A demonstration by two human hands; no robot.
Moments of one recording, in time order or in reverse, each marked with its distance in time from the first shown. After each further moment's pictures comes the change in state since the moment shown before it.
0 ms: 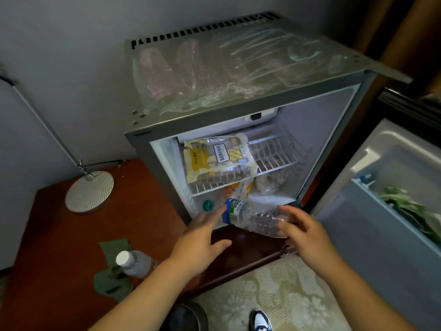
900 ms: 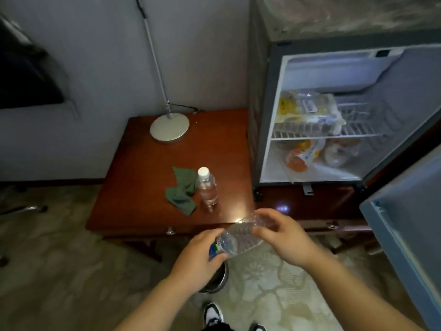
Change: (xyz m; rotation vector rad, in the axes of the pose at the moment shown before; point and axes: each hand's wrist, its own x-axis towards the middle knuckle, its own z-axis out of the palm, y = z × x) left_hand -0.244 -0.066 0.044 -0.197 0.108 -0.385; right_hand -0.118 0.022 0.141 -0.345 -0.566 -0.040
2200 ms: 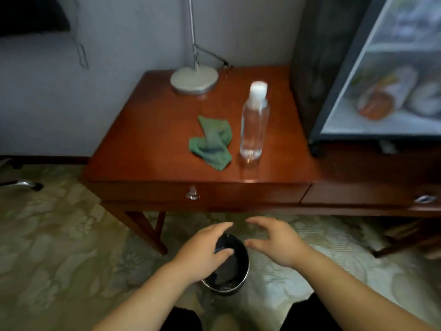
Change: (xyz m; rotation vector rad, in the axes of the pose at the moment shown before) left_hand 0.025 -0.231 0.096 0.098 -0.088 0.027; right_hand 0.087 0.167 0.201 -0.499 -0.158 -0.092
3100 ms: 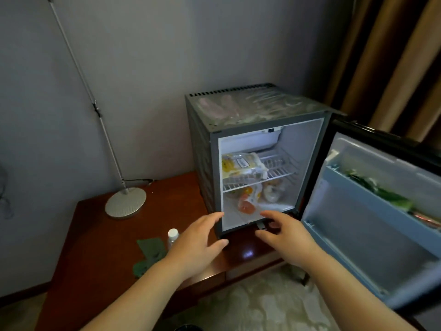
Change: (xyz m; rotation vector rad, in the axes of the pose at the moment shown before) left_hand -0.001 0.340 -0.246 0.068 0.068 0.449; right_hand -0.196 -0.113 -0.327 0.186 0.633 0.210
